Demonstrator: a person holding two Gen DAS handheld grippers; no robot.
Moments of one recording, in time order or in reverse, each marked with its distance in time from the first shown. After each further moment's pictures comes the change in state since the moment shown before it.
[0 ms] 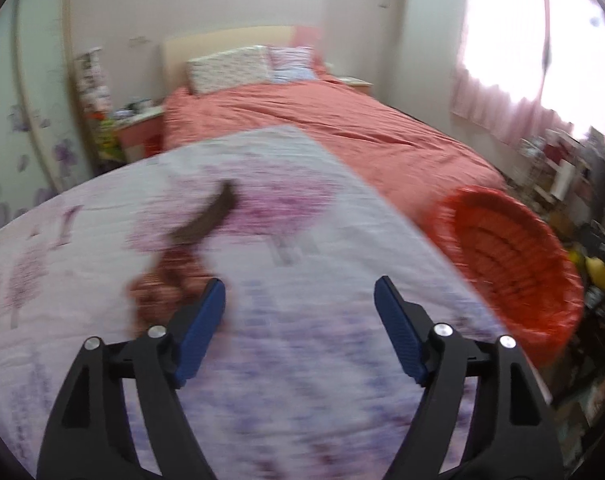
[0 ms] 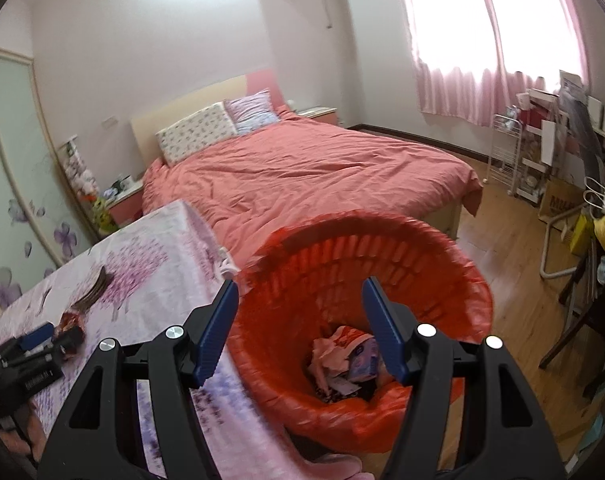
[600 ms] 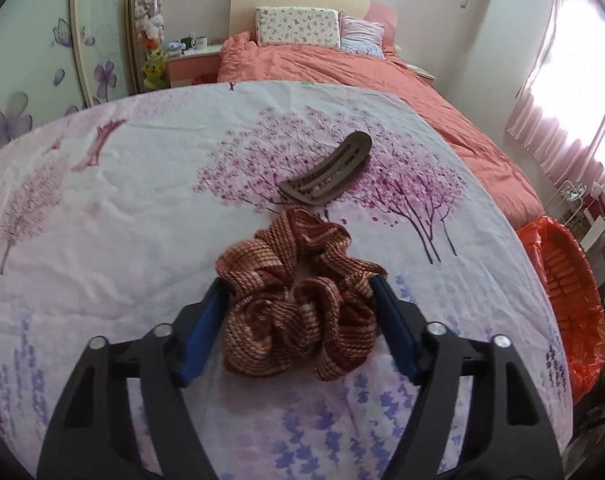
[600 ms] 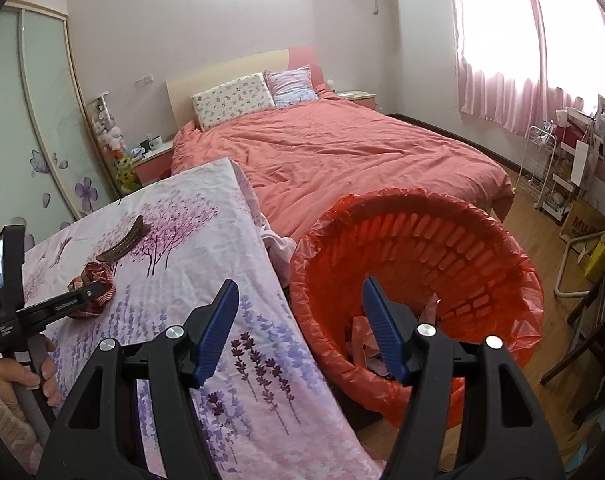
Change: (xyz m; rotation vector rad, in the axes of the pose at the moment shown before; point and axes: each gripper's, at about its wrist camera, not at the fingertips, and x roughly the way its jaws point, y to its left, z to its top) left arm 0.058 0.089 -0.009 -0.234 0.135 0.034; right arm 0.002 0.049 -0.019 -0.119 0.076 0.063
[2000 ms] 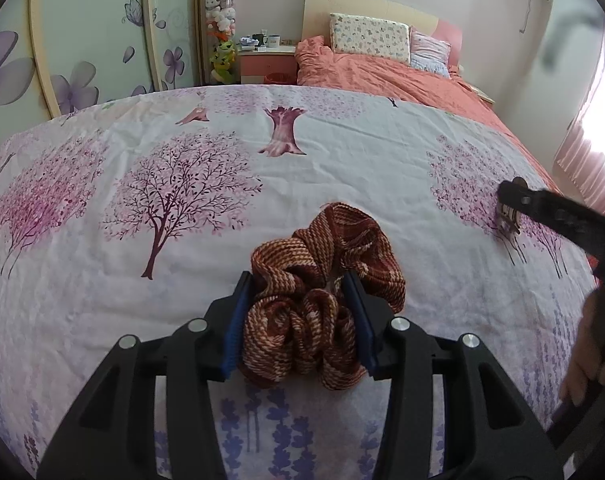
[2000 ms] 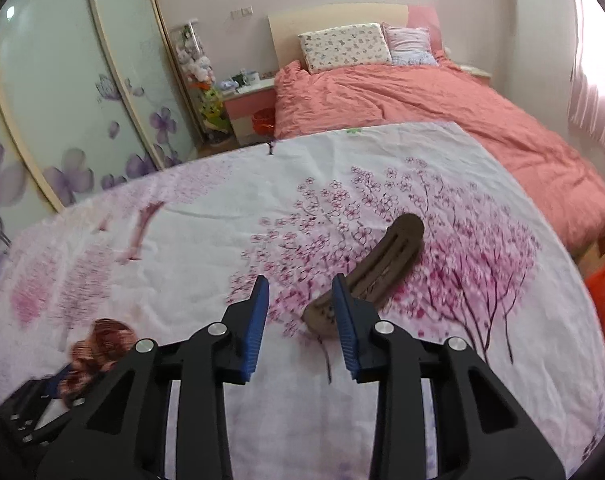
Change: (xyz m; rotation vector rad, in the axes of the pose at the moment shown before) left arm -0.026 0.154 -0.002 -0.121 -0.021 0.165; right arm 0.147 0.272 0.019 -0.211 0.188 0.222
